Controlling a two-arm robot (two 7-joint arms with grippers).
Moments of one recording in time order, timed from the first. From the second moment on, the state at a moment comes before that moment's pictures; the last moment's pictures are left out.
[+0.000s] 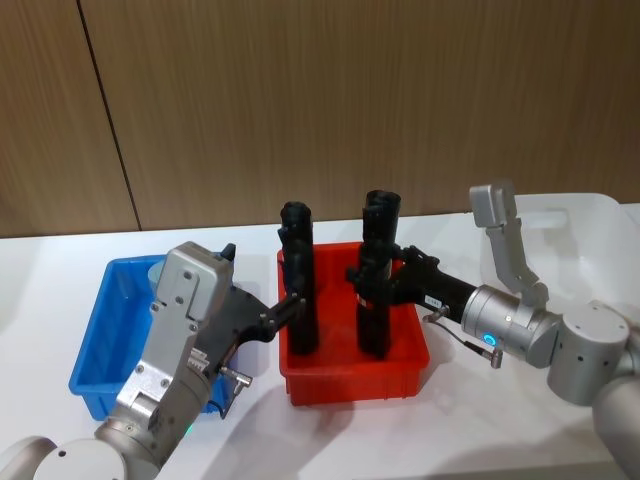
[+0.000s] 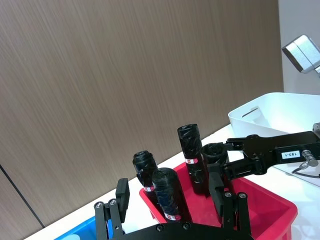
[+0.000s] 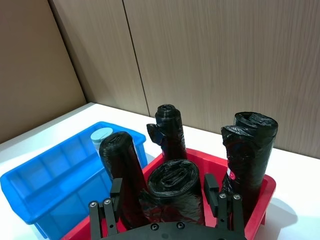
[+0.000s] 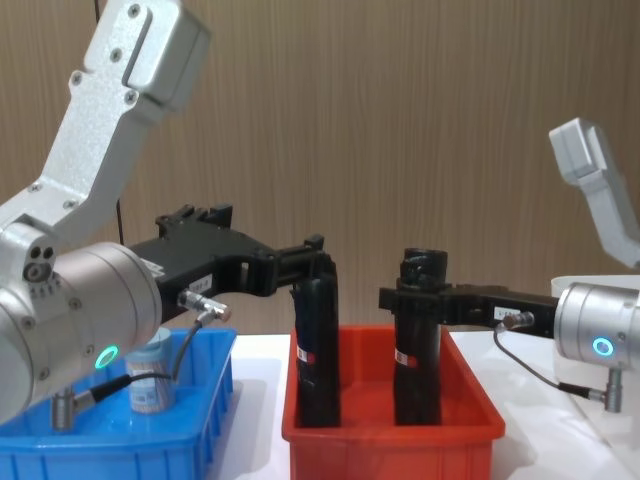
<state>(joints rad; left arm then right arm) -0.24 0.38 0.45 -1.63 -0.20 0.01 -0.01 0.70 0.09 -0.27 -0.71 0.31 -0.07 0.69</state>
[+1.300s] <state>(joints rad) -0.24 0.38 0.45 -1.63 -0.20 0.01 -0.01 0.74 0.08 -0.28 -0.68 0.28 -0.12 0.68</state>
